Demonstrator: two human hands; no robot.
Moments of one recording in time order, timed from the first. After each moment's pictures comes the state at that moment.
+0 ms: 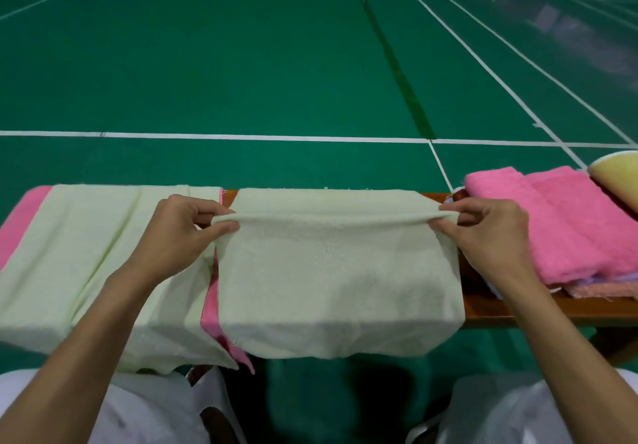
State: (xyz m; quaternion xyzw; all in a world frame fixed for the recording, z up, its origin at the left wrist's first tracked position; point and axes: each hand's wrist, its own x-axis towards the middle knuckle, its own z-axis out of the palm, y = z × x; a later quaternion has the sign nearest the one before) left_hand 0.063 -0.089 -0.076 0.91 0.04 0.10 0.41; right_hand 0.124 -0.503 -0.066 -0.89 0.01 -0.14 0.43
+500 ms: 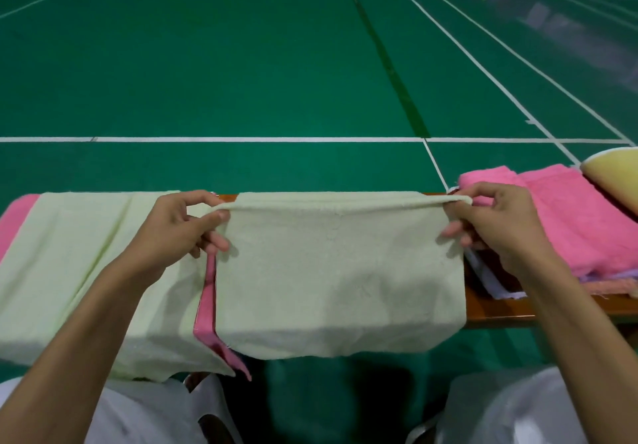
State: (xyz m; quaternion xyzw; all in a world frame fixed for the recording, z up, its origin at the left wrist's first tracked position) left_hand 0.074 -0.097 -0.060 0.82 0.12 0.01 0.56; right_hand 0.126 -0.507 -0.027 -0.84 0.07 -0.02 0.54
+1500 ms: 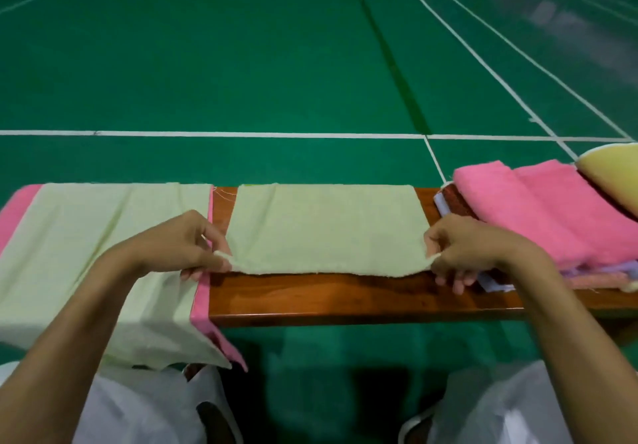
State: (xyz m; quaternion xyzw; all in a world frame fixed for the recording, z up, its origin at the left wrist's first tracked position) left_hand 0.065 -0.093 -0.054 0.89 -0.03 -0.25 0.38; right_hand 0.134 -0.516 -0.035 -0.91 -0.06 0.36 0.21
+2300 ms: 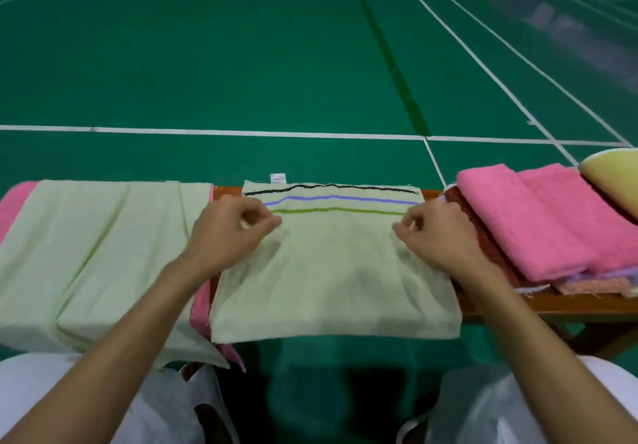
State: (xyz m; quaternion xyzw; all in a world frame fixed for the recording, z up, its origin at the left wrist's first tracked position) left_hand 0.088 -0.146 -0.094 0.93 0.01 0.08 0.36; right_hand 0.136 -0.473 -0.071 -0.98 -0.05 0.00 0.20
